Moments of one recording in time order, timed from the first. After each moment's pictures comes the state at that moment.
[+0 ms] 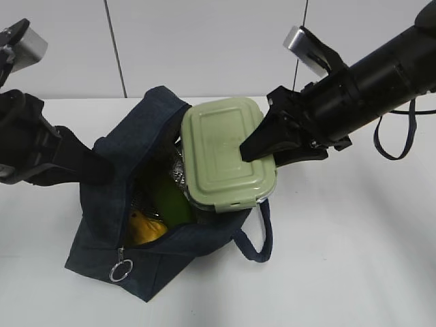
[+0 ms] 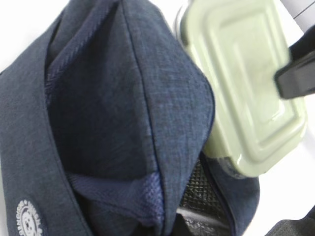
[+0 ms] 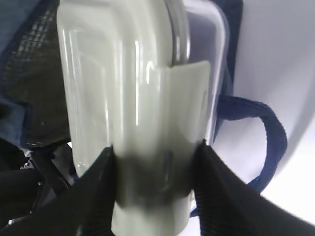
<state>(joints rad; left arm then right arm) -0.30 1.27 -0.82 -0.76 0.72 0.60 0.20 1.71 -1.20 0.96 0.98 -0.62</state>
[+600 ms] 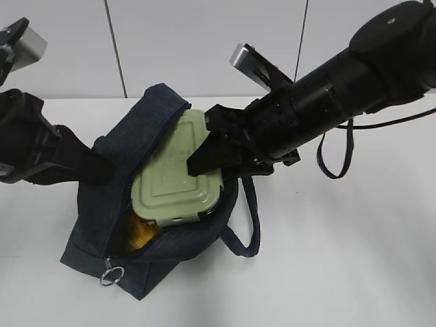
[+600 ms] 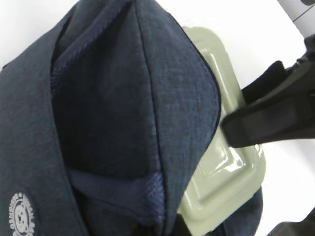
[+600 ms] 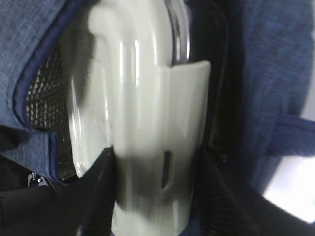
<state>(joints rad) -0.30 1.27 -0.82 -0.77 0.72 0.60 0.39 1.76 -1.20 1.04 0.82 -0.57</state>
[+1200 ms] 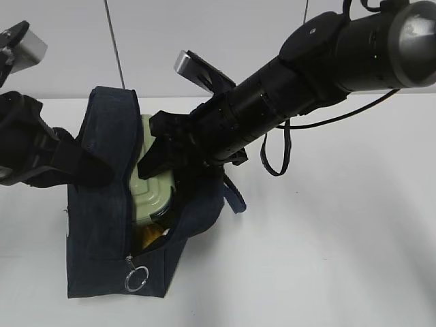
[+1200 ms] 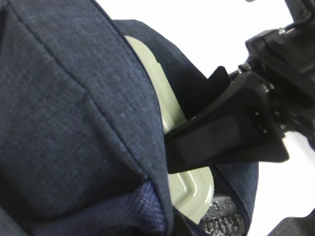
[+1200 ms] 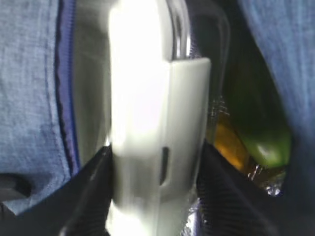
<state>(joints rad) -0.30 1.27 -0.82 -0.75 0.73 0.60 0.50 1.93 -1.38 1.06 0.82 -0.57</state>
